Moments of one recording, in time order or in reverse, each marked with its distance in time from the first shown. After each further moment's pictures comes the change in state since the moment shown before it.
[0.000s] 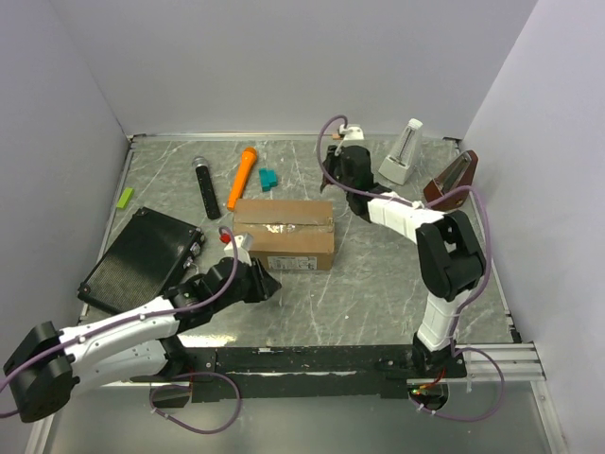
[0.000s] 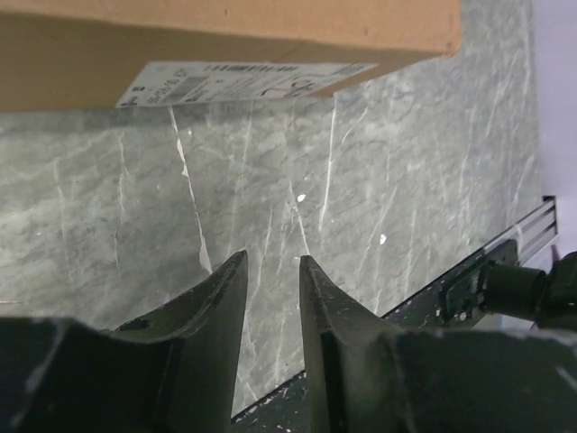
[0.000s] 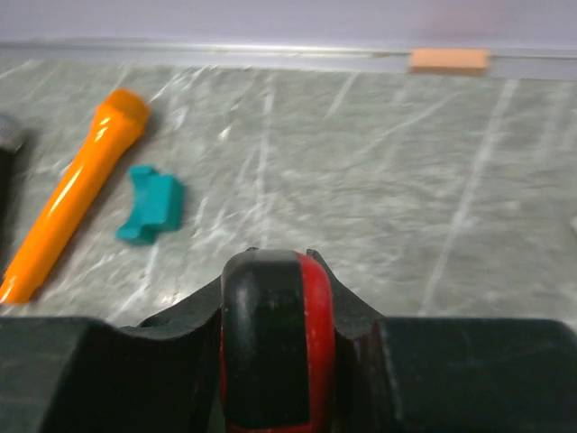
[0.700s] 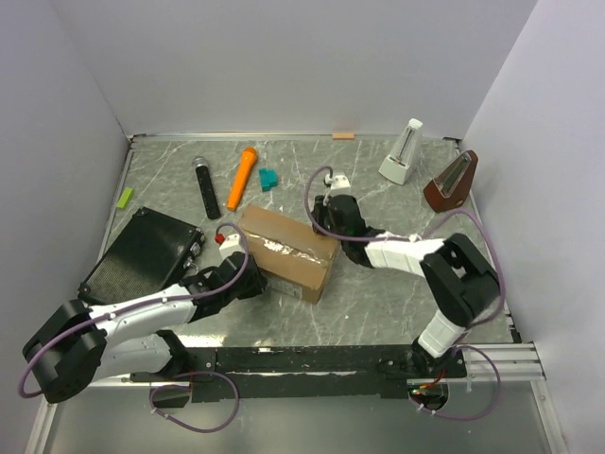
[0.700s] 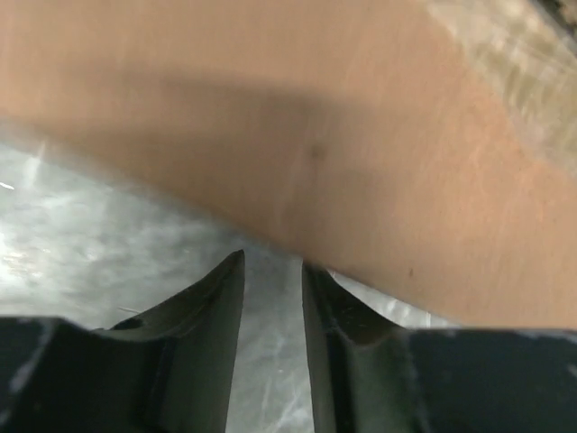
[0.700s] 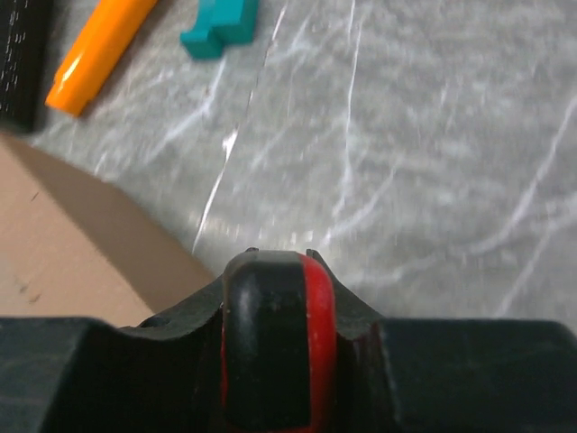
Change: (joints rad) left arm 0.066 0.216 0.022 -0.052 -0.143 -0.037; right arm 0.195 -0.150 -0.375 0.093 0.026 0.084
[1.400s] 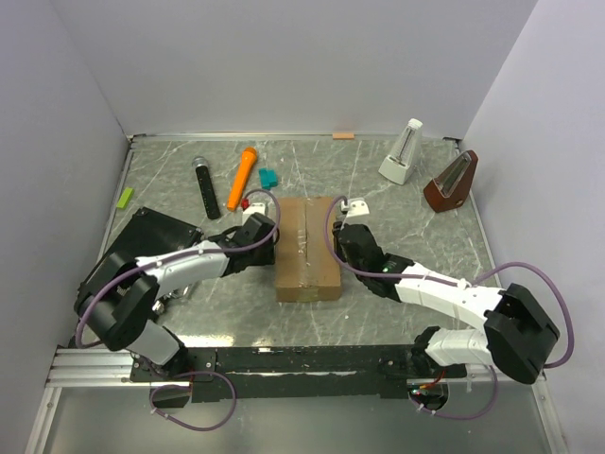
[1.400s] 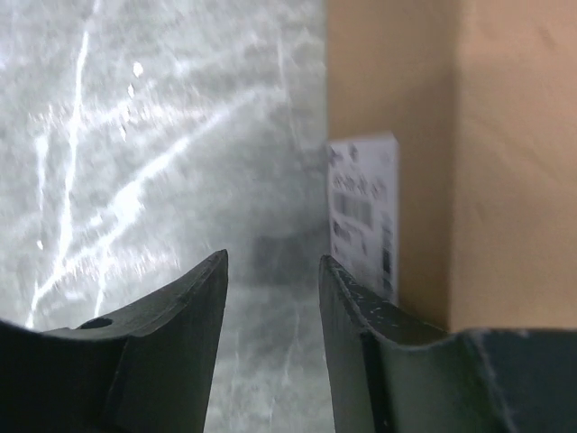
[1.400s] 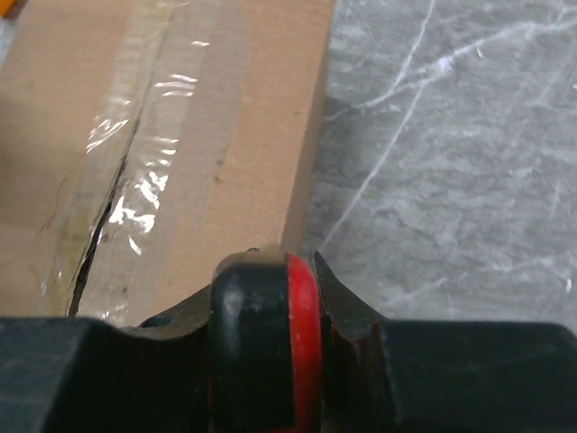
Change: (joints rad) left arm 0.122 0.378 0.378 -0.116 -0.024 0.314; right arm 0.169 -0.444 -0.226 -0.343 0.279 0.027
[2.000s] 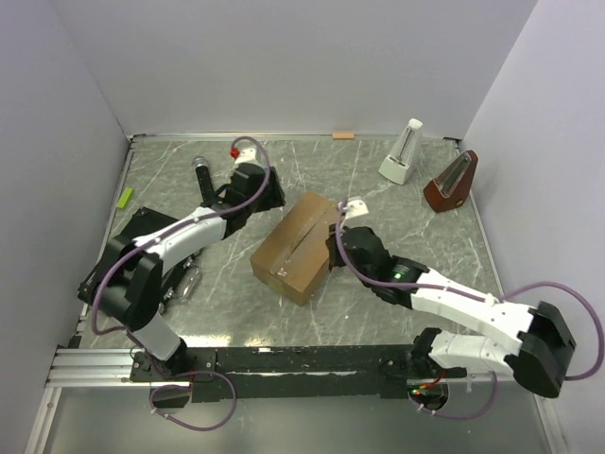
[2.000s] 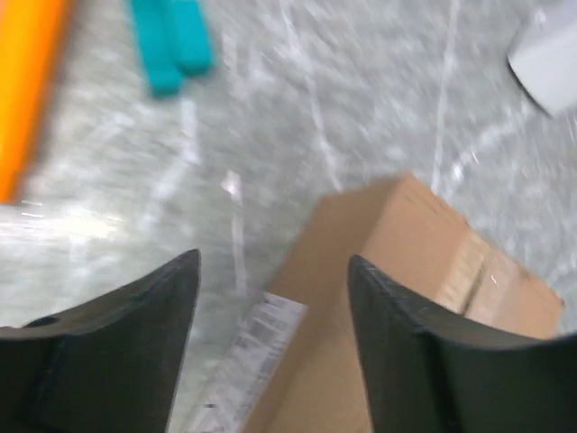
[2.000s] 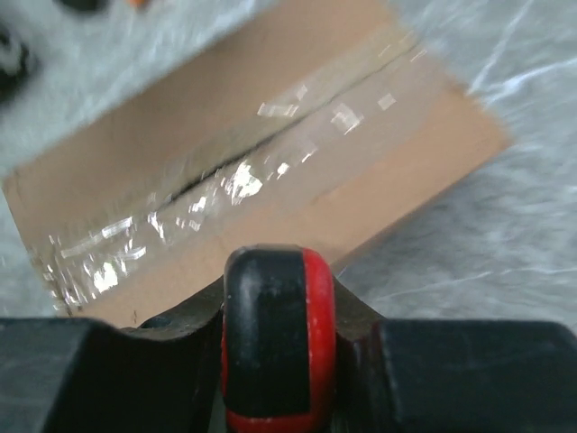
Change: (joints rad) left arm 0.169 0.151 0.308 0.196 0.106 0.048; right arm 0.098 -0.119 0.079 -0.173 -0.055 0.003
